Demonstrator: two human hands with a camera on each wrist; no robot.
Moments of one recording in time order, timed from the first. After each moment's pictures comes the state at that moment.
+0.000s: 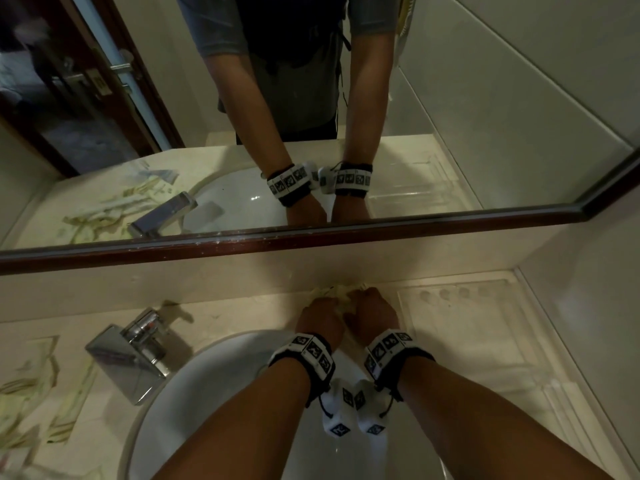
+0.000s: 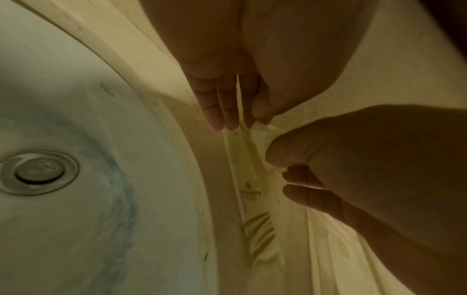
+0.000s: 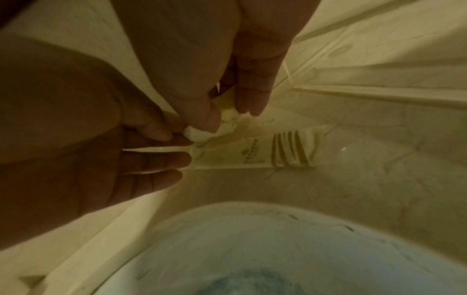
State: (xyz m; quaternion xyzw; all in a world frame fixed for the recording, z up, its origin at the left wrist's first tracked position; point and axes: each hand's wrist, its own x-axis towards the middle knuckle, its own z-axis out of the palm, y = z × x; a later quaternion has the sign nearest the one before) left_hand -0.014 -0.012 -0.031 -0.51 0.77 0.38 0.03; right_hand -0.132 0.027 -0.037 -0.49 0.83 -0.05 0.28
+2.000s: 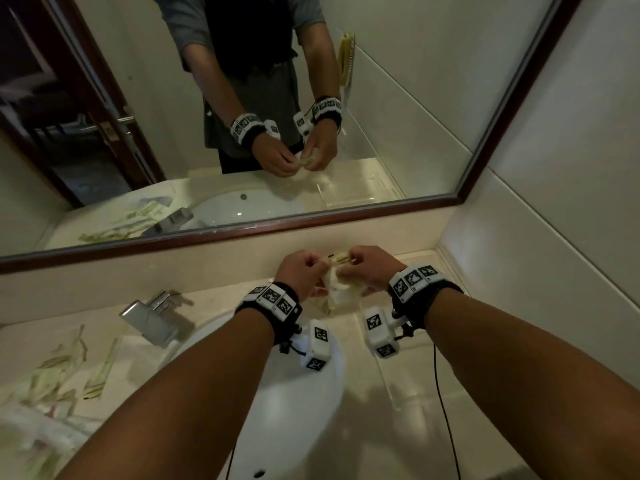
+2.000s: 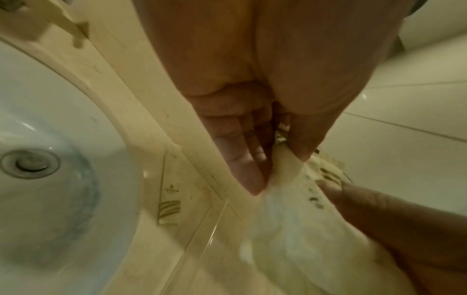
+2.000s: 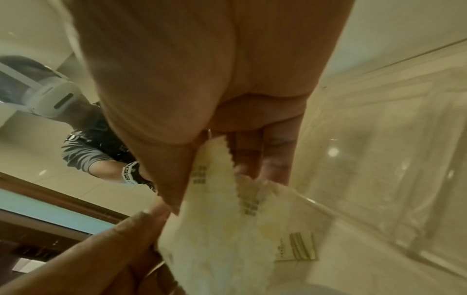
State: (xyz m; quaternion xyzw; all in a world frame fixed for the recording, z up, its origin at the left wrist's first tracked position) left_hand 0.006 0.076 0.150 -0.46 0.59 0.63 -0.20; right_hand -0.150 0.147 0.162 -0.44 0.74 -0.29 0.41
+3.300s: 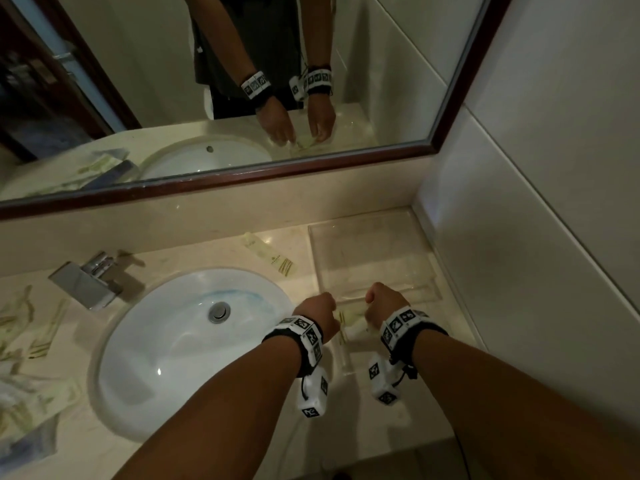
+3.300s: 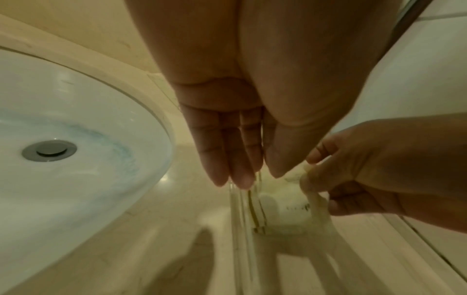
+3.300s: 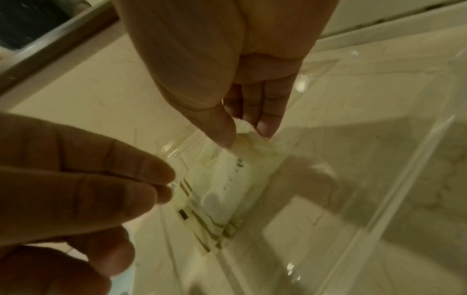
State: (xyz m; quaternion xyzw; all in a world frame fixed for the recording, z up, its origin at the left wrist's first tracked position) left_hand -0.083 0.201 0.017 -0.46 0.81 0.32 0.17; right_hand -0.232 0.273 0.000 -0.35 0.87 -0.06 0.34
